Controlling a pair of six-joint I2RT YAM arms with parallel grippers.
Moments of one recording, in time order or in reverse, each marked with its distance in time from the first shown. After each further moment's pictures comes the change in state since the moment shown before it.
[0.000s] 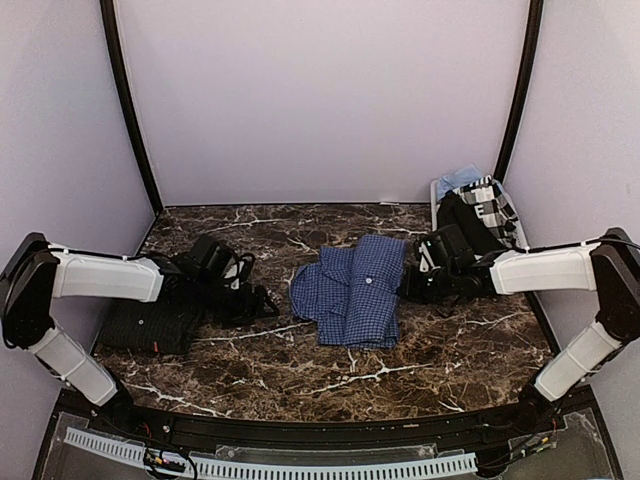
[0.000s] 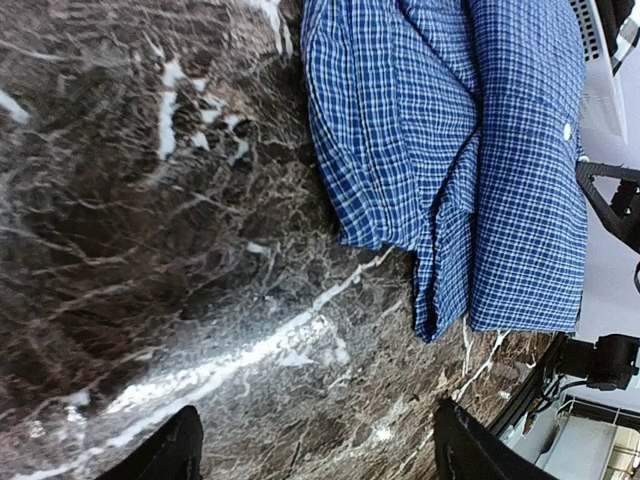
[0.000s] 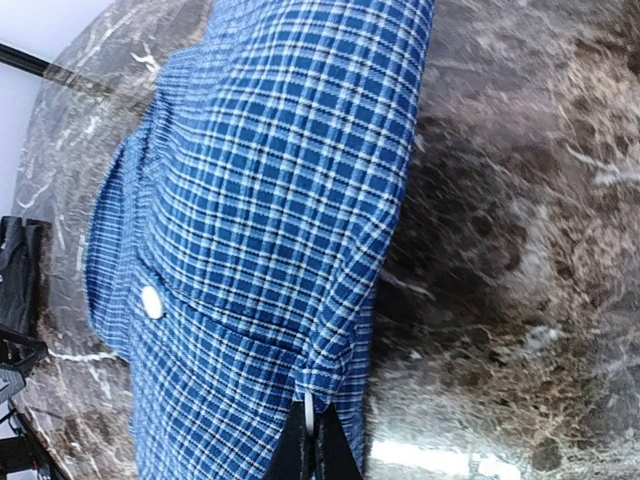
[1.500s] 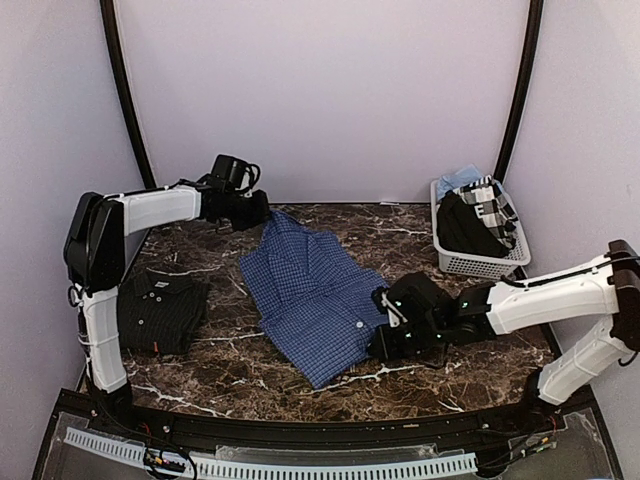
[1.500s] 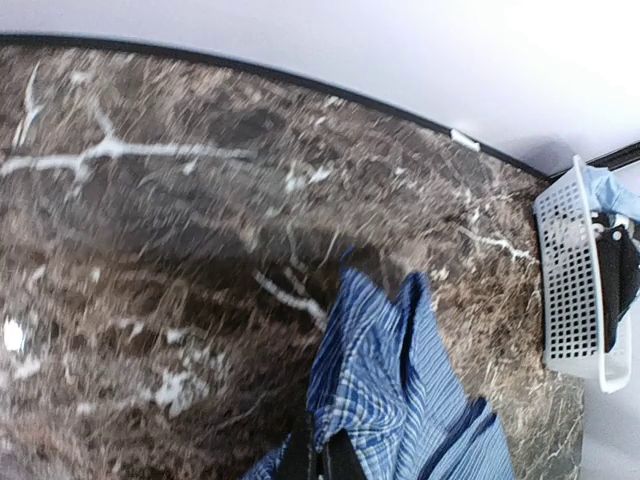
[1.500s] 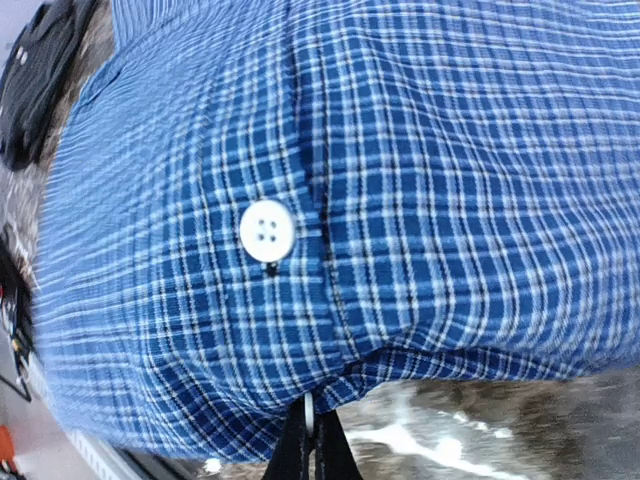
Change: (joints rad) left arm 0.201 0.509 0.754 -0.059 -0.194 0.099; right arm 0.384 -0.129 -0.091 -0.144 0.054 0.048
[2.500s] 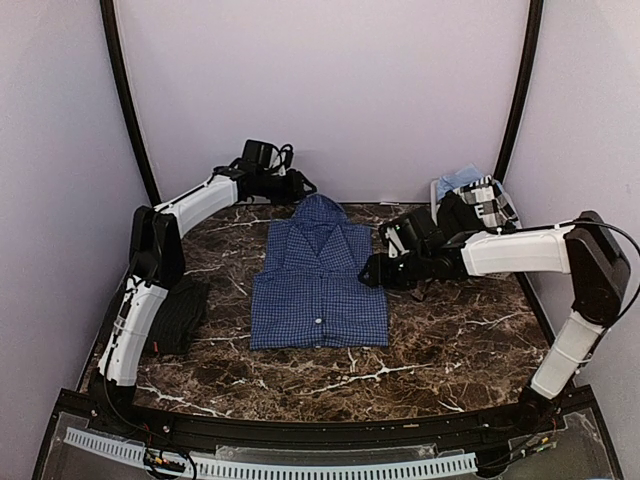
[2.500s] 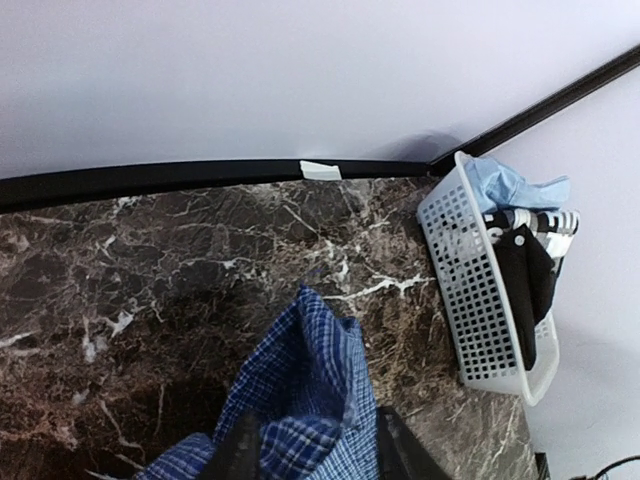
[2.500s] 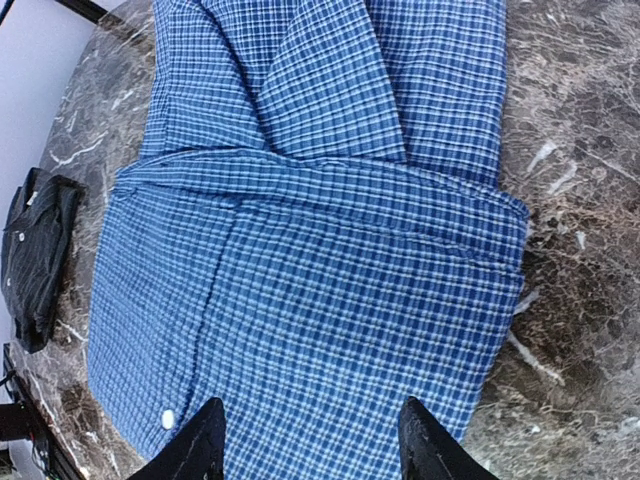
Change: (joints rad) left arm 0.011 0.566 0.909 -0.141 0.318 0.074; right arm -0.291 0.286 0.333 0.081 -0.074 -0.141
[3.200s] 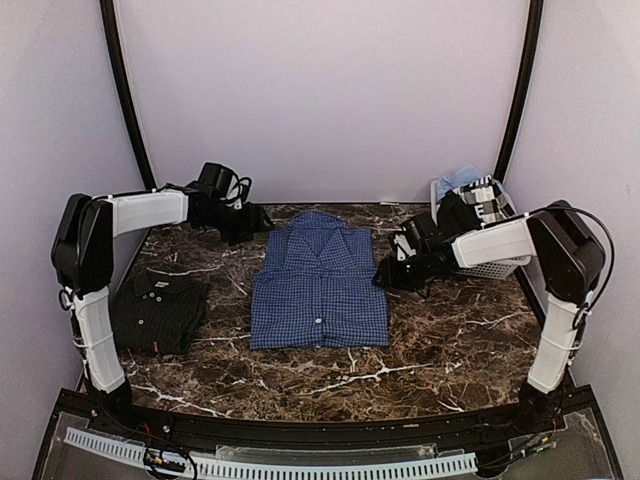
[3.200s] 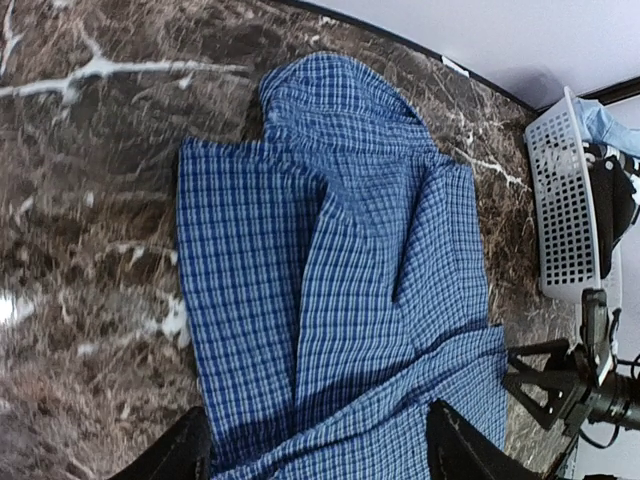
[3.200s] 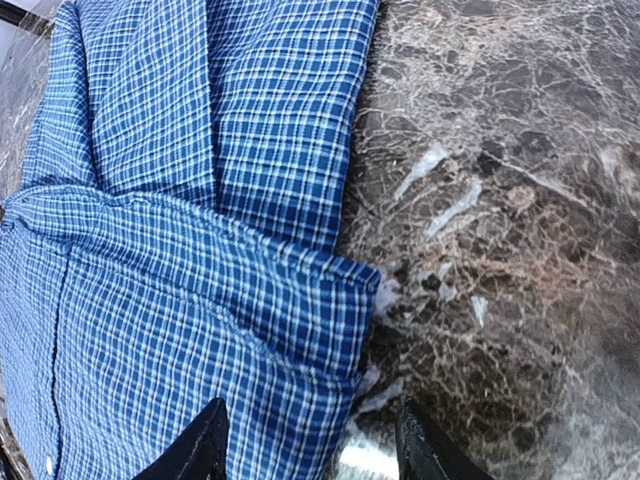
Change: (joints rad) left arm 0.059 -0.559 -0.867 0.023 -0.127 0.040; right arm -0.166 0.195 0.039 0.032 -0.073 -0.113
